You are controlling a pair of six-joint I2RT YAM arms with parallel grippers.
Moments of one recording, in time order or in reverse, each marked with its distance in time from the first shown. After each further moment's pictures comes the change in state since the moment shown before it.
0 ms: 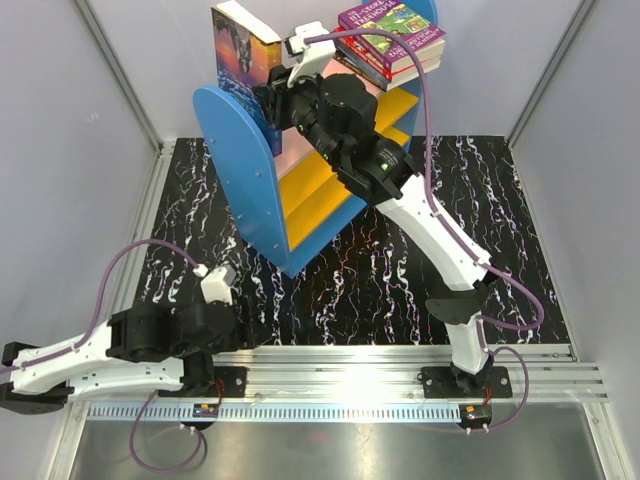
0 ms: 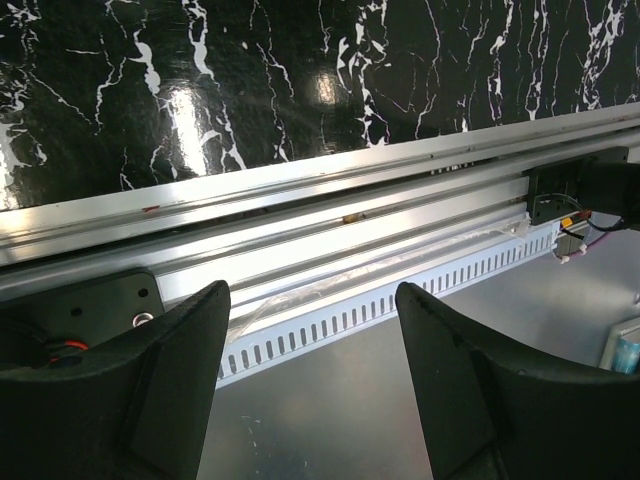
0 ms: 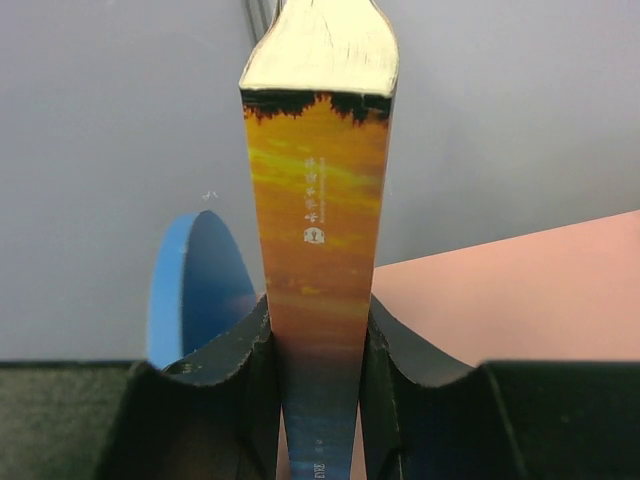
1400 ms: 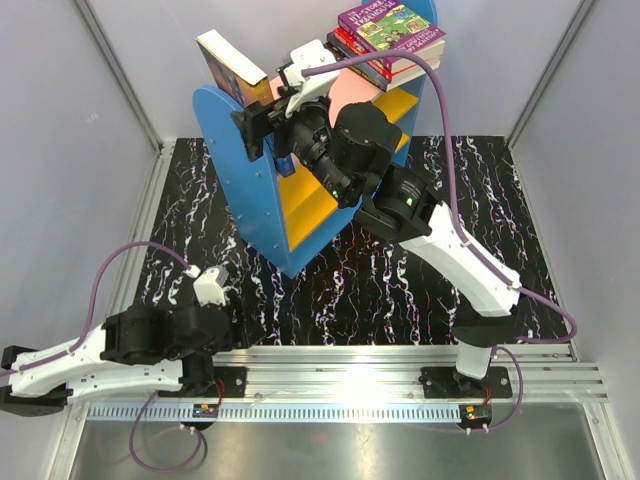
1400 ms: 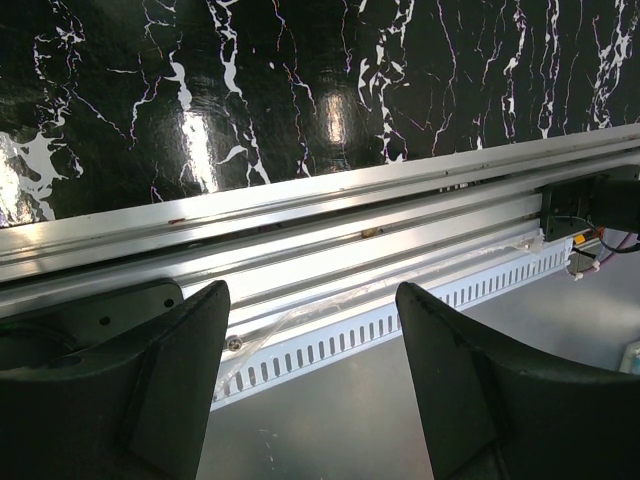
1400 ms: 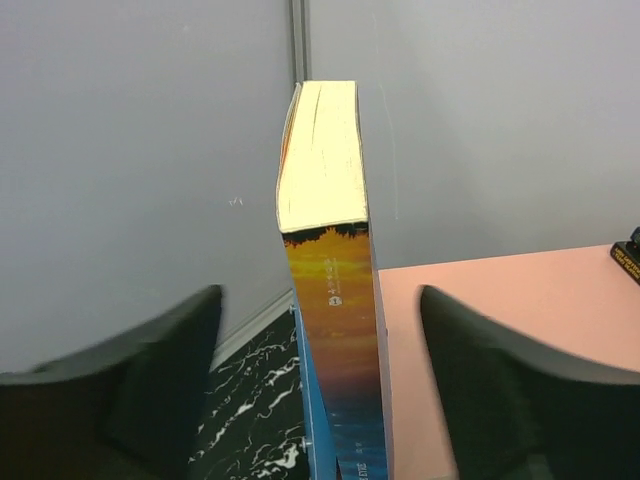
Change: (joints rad) left arm 0.000 -0.059 -0.021 -0.037 -0.051 0.003; right arm 0.199 -0.172 -0.123 0.022 0.145 -0.182
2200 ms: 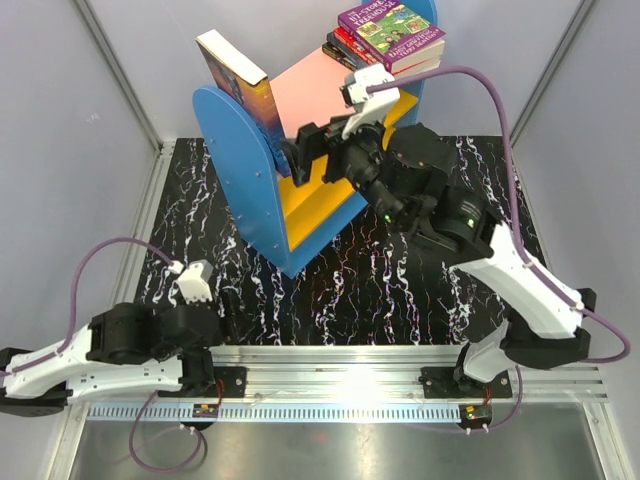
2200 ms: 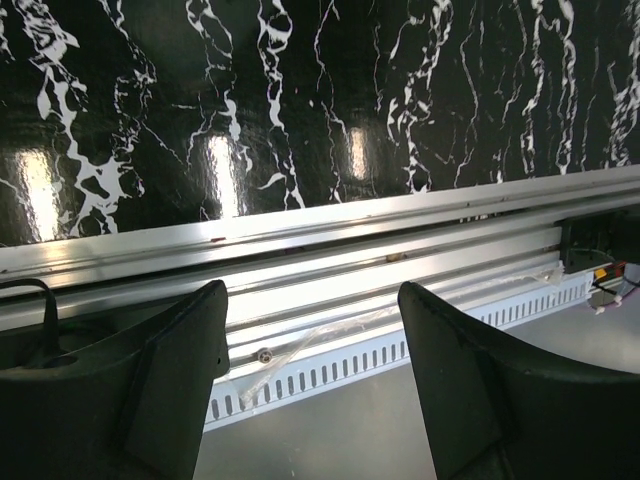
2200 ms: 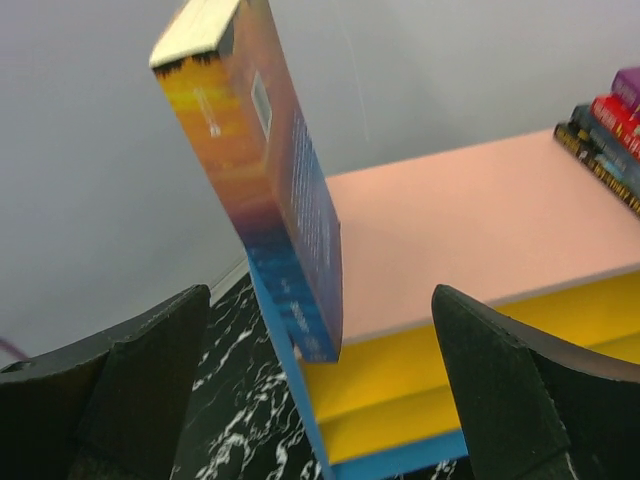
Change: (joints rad) left arm 0.000 -0.006 0.060 -0.101 -0.091 -0.002; right arm 0.001 -0.272 -0.311 -0.071 0.096 0.126
